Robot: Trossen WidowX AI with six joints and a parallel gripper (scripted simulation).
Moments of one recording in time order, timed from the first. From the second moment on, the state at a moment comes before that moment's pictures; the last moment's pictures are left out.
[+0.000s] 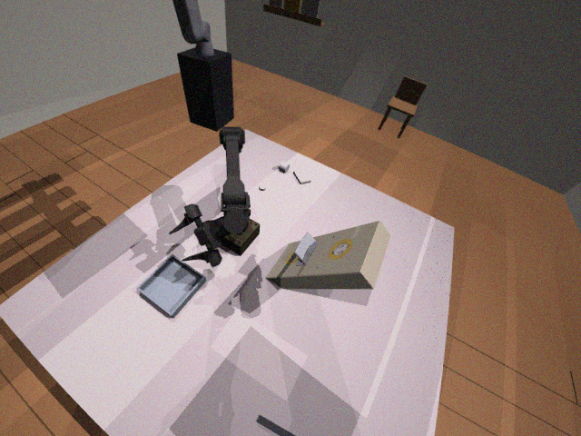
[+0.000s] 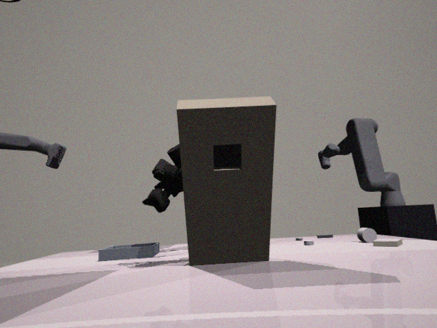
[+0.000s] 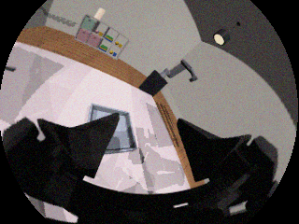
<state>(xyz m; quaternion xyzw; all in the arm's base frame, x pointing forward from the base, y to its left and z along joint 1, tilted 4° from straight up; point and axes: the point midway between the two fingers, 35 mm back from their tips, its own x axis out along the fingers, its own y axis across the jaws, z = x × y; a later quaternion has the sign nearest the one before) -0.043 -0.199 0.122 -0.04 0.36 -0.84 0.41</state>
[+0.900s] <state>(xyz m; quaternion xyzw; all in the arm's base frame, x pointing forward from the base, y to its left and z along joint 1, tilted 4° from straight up) 0.262 -0.114 0.203 -0.10 0.35 -0.17 0.92</state>
